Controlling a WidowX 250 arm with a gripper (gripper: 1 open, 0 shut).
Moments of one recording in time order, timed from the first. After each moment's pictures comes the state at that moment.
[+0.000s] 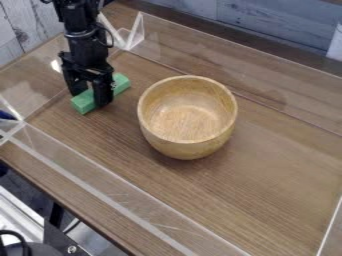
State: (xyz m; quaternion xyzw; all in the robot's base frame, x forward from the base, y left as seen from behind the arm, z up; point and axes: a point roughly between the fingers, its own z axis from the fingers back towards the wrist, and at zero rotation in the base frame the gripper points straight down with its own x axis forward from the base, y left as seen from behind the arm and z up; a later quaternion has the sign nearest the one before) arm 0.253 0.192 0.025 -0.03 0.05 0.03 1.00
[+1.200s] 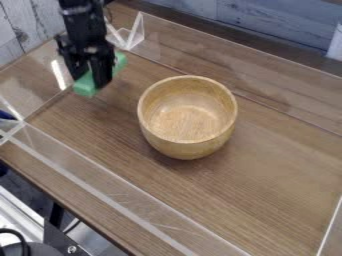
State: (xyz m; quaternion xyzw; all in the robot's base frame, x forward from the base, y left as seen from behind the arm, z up) arm 0.264 0.175 0.088 -0.04 0.00 0.06 1.00
